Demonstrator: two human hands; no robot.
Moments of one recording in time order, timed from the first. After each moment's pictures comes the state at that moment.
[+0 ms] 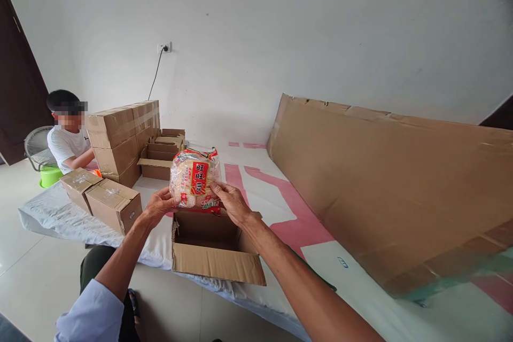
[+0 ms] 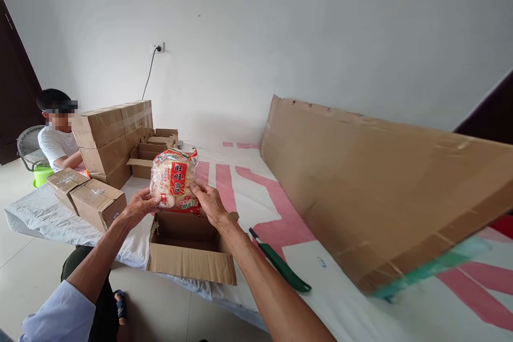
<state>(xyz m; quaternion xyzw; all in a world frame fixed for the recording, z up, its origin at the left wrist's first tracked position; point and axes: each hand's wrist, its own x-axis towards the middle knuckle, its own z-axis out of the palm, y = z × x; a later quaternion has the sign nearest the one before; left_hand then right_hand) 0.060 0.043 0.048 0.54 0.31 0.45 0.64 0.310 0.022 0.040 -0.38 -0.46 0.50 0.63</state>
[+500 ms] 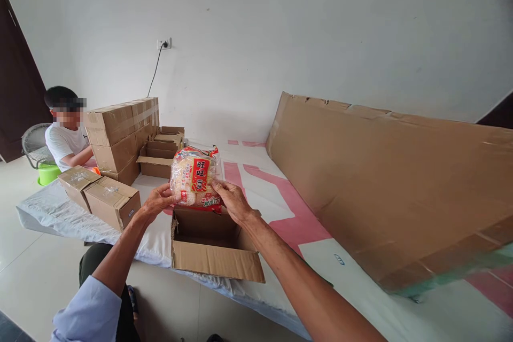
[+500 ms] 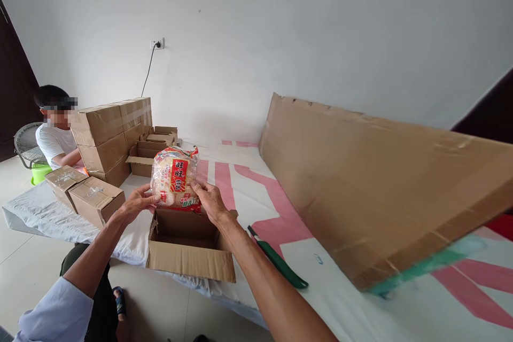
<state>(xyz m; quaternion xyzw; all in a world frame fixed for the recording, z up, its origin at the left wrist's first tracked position) 0.051 0.049 0.054 0.61 0.34 0.39 0.60 0.315 0.026 0.033 -0.38 -0.45 0.49 0.64</state>
